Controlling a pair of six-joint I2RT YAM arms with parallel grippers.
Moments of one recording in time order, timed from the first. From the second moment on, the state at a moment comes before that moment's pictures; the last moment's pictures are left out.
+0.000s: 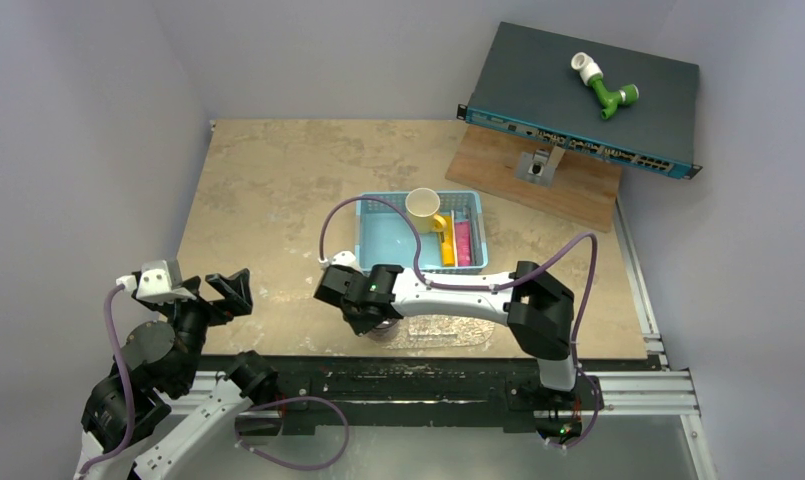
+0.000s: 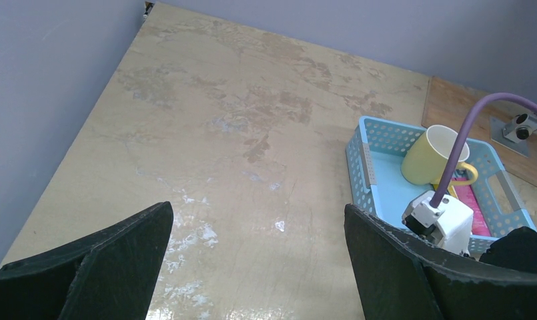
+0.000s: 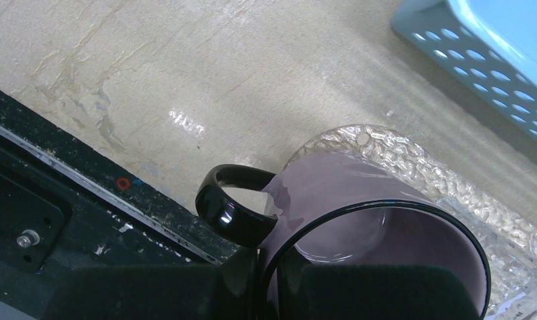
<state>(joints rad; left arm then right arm) -0.68 0.12 0.89 -0.94 -0.71 -0.36 1.28 1.92 1.52 -0.78 0.25 0.64</state>
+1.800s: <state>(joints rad) -0.68 0.12 0.89 -0.94 -0.71 -0.36 1.28 1.85 1.49 -0.78 0.29 0.60</state>
